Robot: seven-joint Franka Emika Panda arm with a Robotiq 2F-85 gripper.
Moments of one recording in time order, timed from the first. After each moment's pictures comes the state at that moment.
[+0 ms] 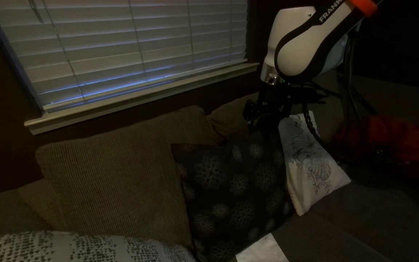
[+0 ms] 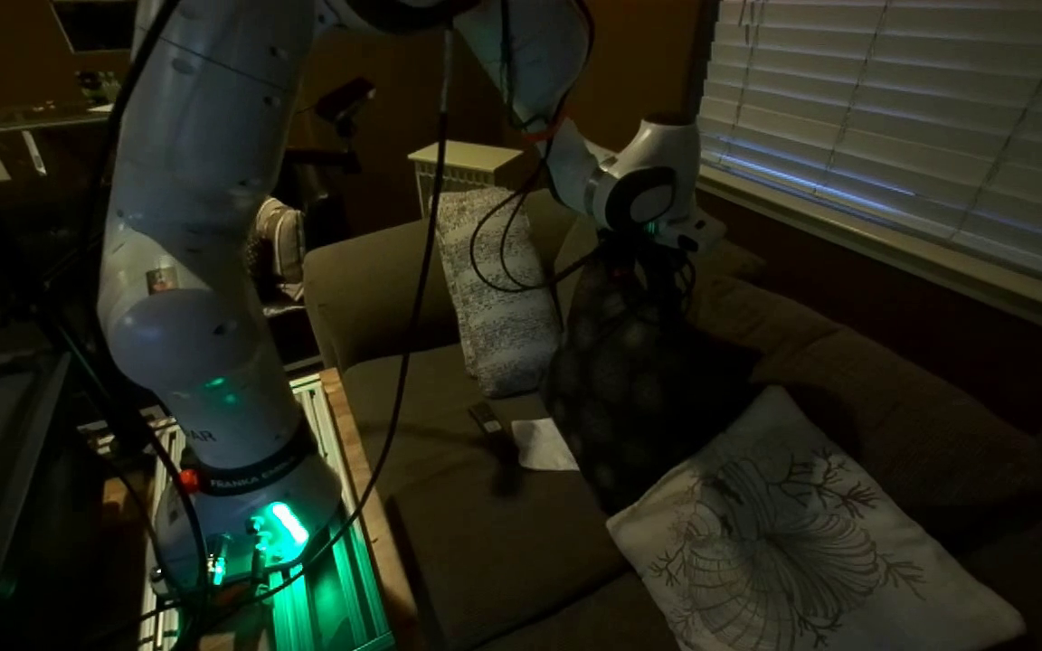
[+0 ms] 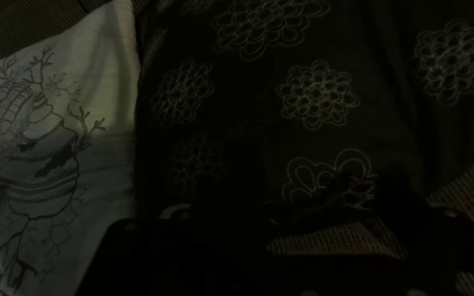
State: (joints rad) arm 0.10 0.50 -0.05 -1.97 0.01 2.66 0.53
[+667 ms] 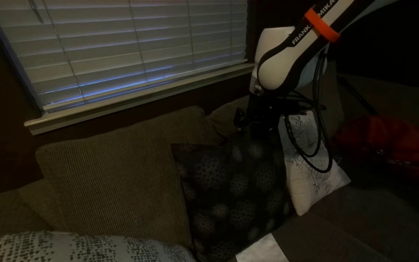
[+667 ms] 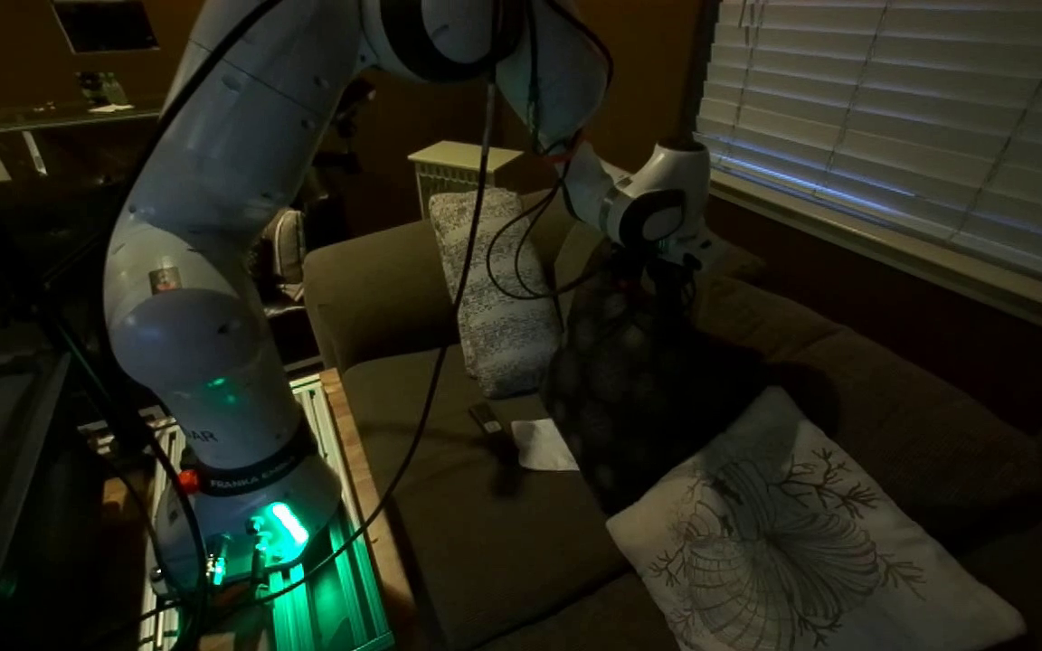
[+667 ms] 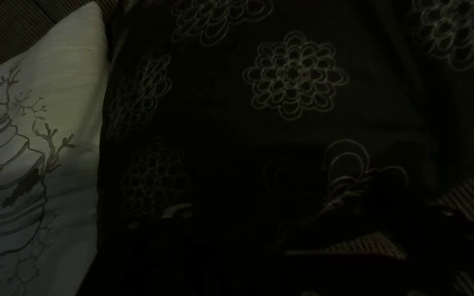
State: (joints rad) arm 0.12 0.65 -0.06 -1.81 0.06 2.64 0.61
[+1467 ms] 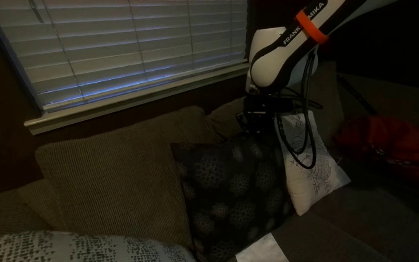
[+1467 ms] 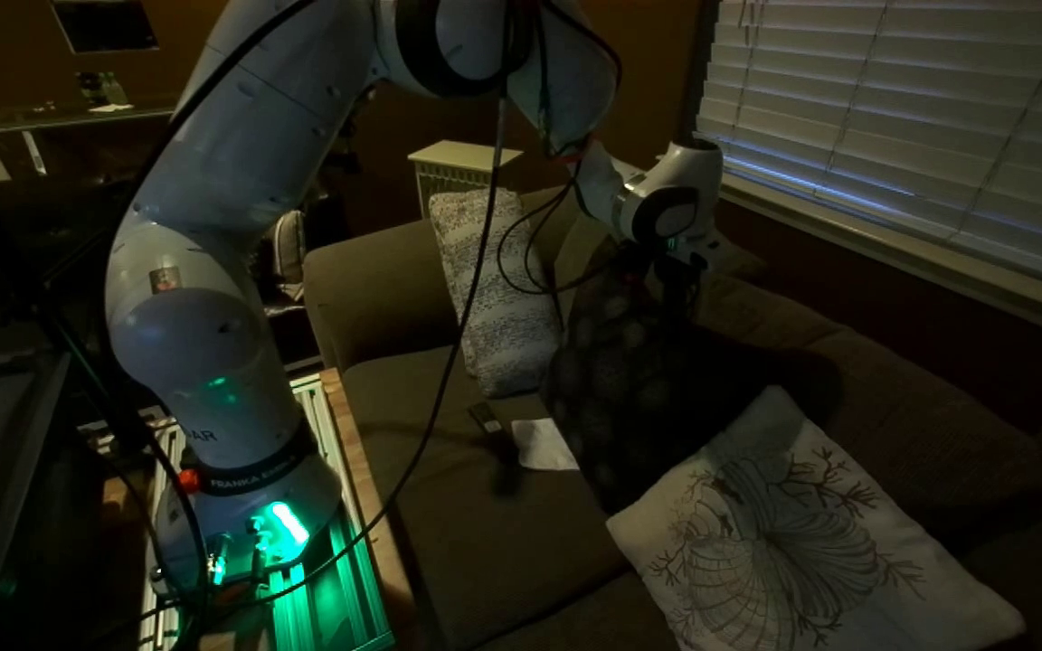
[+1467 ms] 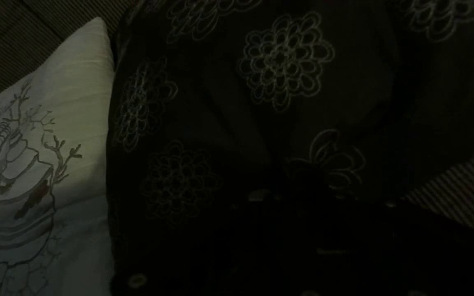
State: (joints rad) arm 0.12 0.70 -0.07 -1.72 0.06 2.54 0.67
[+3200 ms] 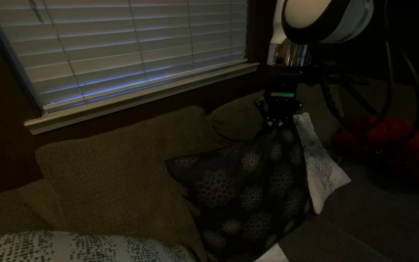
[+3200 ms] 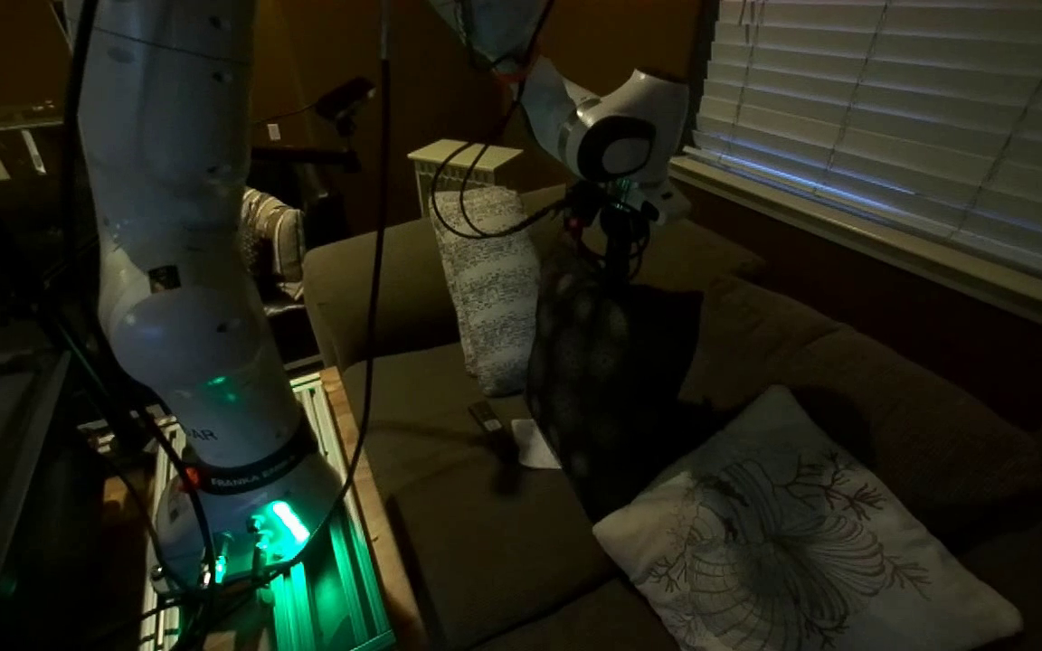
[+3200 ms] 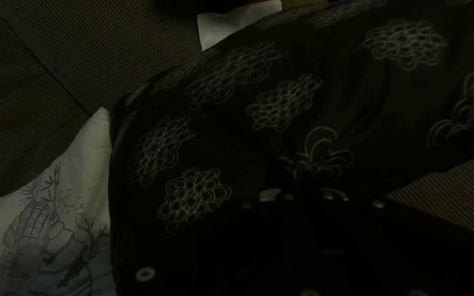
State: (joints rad) arm 0.12 0.30 0.00 -2.08 0.16 2.39 0.58
